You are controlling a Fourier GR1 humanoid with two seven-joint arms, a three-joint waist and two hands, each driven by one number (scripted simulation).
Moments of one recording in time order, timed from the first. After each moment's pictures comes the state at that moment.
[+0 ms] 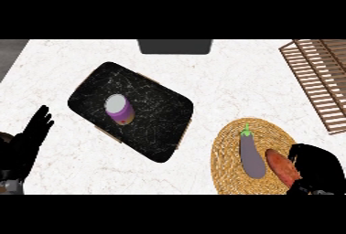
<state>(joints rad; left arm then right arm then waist) 0.02 0.32 0.18 -1.43 0.10 -0.08 0.10 0.11 -0.38 0.18 -1.70 1.11 0.28 0.62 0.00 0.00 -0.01</state>
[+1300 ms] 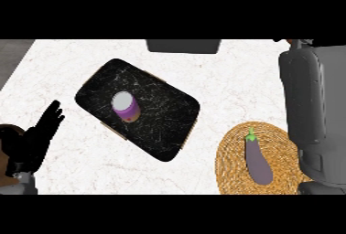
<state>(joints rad) -0.03 0.29 0.15 -1.40 0.07 -0.08 0.09 -1.01 -0.14 -0.30 -1.20 1.45 0.00 1.15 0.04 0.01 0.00</state>
